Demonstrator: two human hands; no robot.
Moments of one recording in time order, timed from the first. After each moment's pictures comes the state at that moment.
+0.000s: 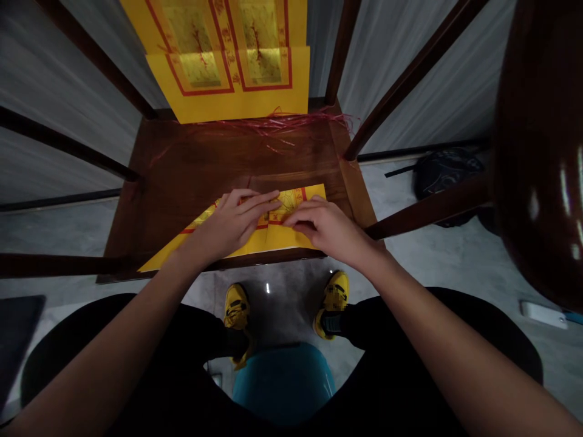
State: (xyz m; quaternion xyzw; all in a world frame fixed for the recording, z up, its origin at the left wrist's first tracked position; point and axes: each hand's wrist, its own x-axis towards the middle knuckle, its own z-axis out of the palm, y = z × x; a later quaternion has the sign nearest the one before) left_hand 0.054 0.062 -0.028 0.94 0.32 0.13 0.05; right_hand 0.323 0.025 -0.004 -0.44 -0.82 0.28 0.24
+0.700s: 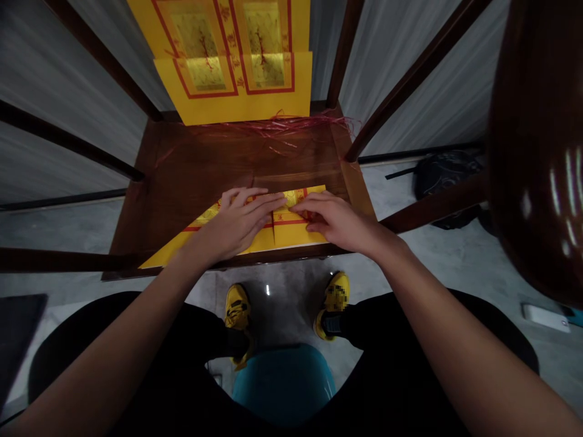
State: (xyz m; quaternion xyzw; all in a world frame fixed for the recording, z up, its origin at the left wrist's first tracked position) left_hand 0.058 0.058 -0.024 0.94 0.32 0.13 0.06; right_hand 0.345 0.042 -0.003 -0.44 -0.83 0.29 0.18
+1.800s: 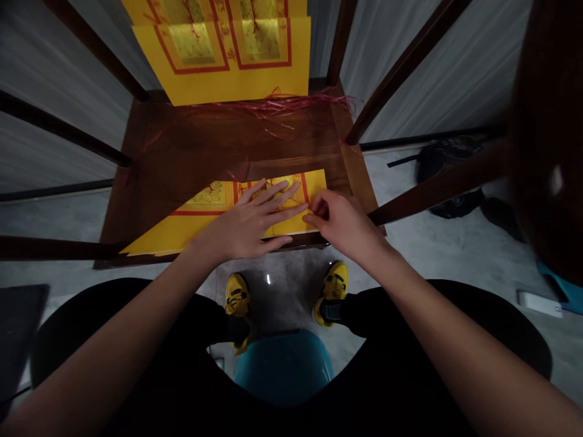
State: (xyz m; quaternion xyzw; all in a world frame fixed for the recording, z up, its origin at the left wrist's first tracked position) left_hand 0.084 0.043 -0.034 0.96 0.25 0.10 0.09; right_hand 0.336 0.007 -0.021 -0.63 -0.67 0.32 0.24
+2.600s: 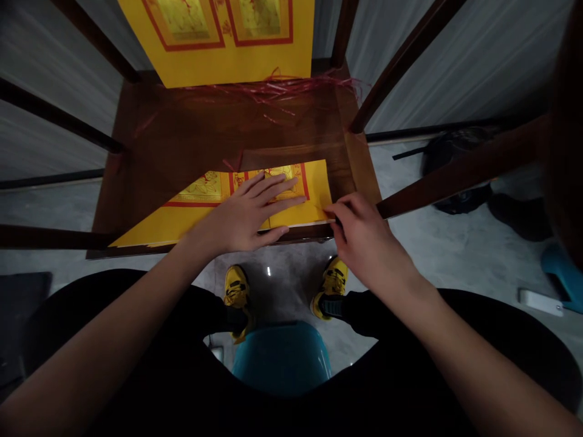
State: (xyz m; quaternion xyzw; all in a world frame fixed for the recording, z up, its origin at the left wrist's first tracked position) left_hand 0.082 0.042 -0.035 0.95 0.26 0.12 0.12; right_hand 0.356 -0.048 -0.011 -0.61 -0.75 0.16 0.20
